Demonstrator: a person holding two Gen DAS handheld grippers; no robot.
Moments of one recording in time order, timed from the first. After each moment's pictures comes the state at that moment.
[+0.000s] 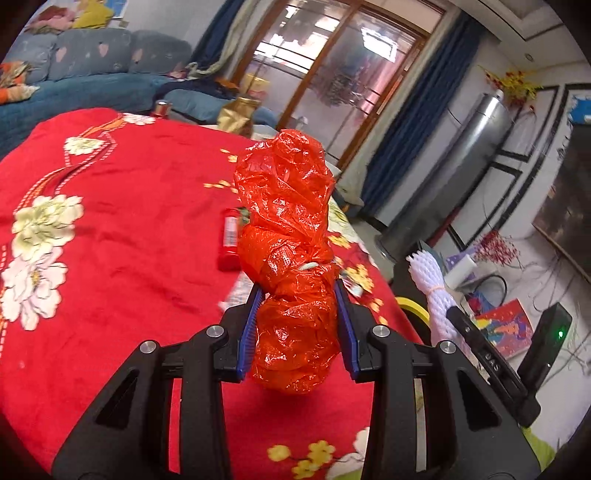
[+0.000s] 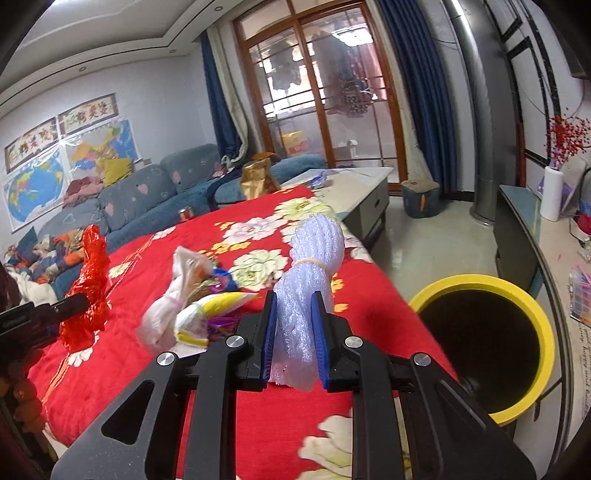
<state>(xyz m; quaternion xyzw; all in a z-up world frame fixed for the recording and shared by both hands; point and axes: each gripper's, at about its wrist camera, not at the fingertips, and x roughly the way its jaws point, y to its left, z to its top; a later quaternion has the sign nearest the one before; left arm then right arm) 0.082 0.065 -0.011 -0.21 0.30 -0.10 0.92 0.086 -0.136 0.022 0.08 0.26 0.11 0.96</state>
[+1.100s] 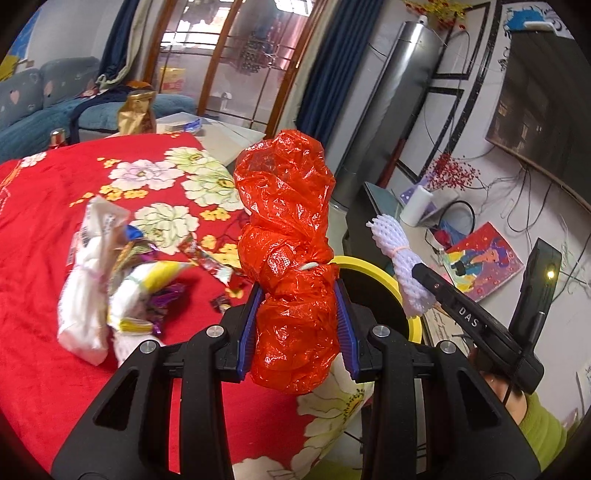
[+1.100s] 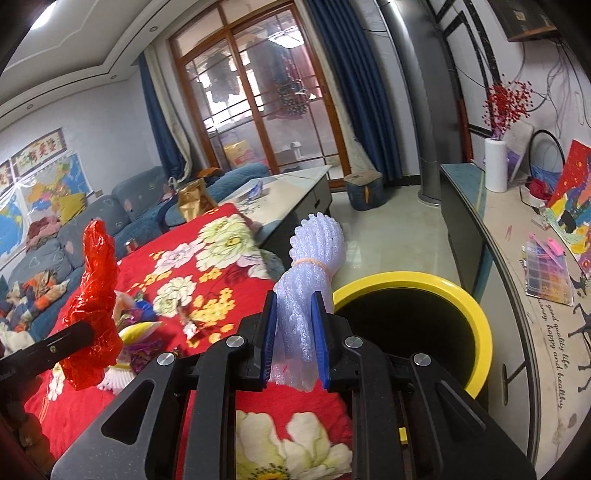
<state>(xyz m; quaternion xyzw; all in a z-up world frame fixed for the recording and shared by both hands) 0.122 -0.092 -0.005 -0.09 0.33 -0.22 0.91 0.087 -0.249 0.018 0.14 0.26 0.02 0.95</state>
